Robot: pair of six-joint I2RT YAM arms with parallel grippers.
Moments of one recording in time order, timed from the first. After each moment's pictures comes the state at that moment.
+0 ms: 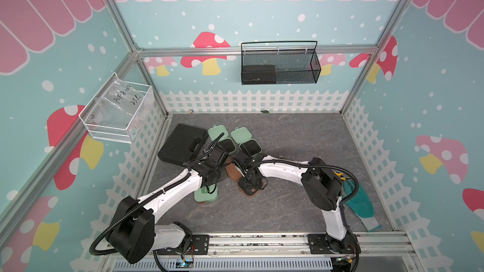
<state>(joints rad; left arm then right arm) -0.53 1.32 0.84 -0.68 -0.18 -0.88 0.95 2.04 1.49 -0.82 0.03 0.23</state>
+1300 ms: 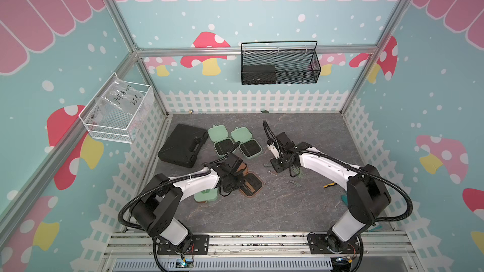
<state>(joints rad) -0.65 1.56 0.81 -0.41 0.16 -0.94 0.59 1.69 1.19 -0.70 0.08 0.02</state>
